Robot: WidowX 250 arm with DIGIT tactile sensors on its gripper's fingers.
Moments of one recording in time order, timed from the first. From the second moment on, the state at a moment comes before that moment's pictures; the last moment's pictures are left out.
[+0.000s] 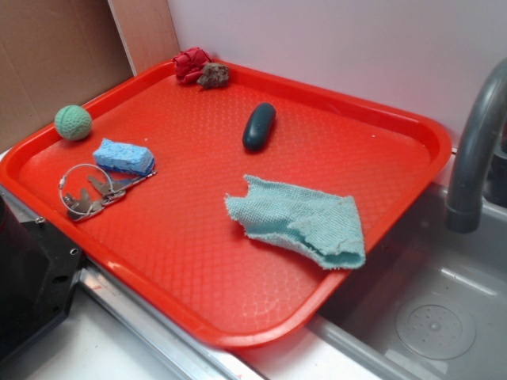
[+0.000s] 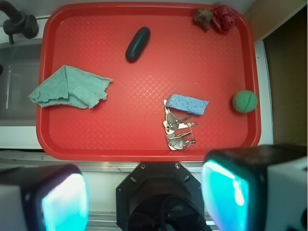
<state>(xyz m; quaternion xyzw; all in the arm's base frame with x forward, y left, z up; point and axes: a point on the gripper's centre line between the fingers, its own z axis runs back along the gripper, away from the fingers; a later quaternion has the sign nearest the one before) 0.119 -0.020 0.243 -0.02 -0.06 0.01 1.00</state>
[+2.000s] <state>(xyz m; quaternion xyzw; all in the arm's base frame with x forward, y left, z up) 0.298 -0.031 0.042 -0.02 -0.07 0.37 0.93</state>
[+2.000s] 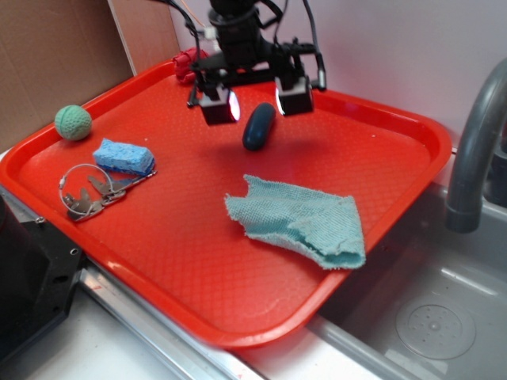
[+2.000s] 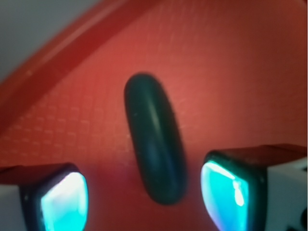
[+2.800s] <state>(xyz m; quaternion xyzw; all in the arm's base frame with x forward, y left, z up) 0.310 -0.020 0.027 0.03 0.03 0.52 0.85</state>
